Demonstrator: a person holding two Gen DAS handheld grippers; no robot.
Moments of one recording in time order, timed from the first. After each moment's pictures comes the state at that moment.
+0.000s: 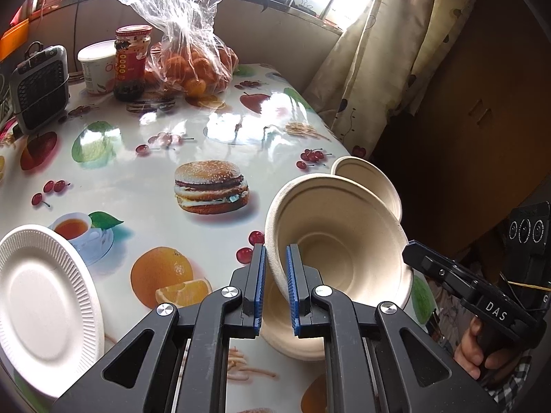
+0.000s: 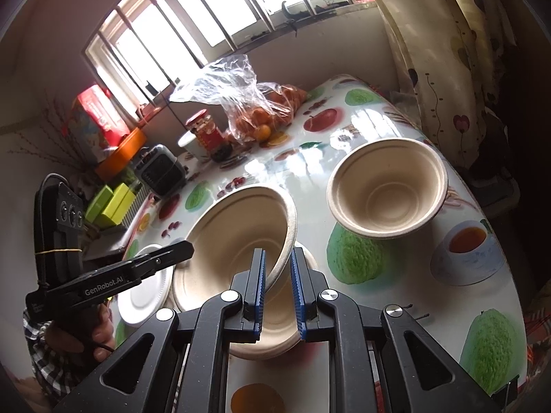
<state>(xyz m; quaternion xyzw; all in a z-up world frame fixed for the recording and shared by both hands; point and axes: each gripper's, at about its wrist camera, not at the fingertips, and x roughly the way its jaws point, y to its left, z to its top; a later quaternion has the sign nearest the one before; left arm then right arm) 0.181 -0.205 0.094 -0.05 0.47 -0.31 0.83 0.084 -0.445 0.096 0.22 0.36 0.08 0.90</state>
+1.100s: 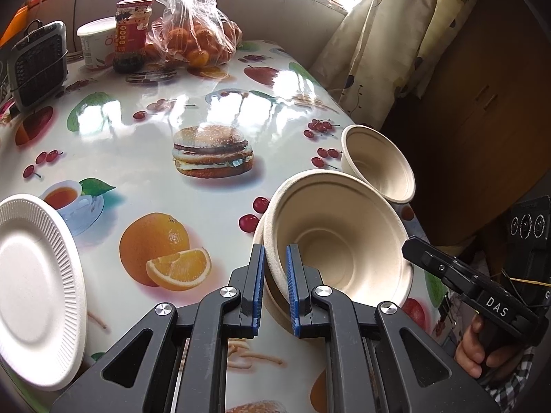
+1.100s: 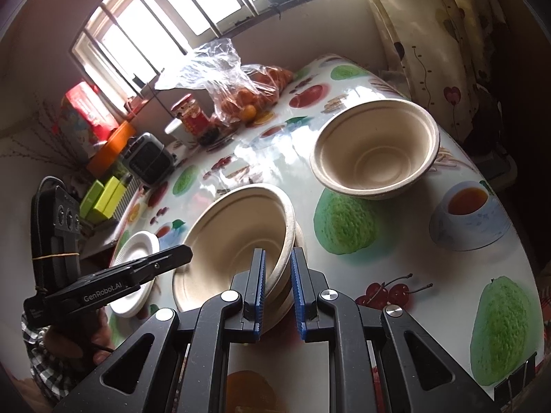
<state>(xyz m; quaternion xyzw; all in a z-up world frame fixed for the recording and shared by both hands) 0.175 -0.208 0.068 -0.04 0.49 -0.30 0.81 0.075 -0.444 0.065 0.23 0.38 0.06 0.89</state>
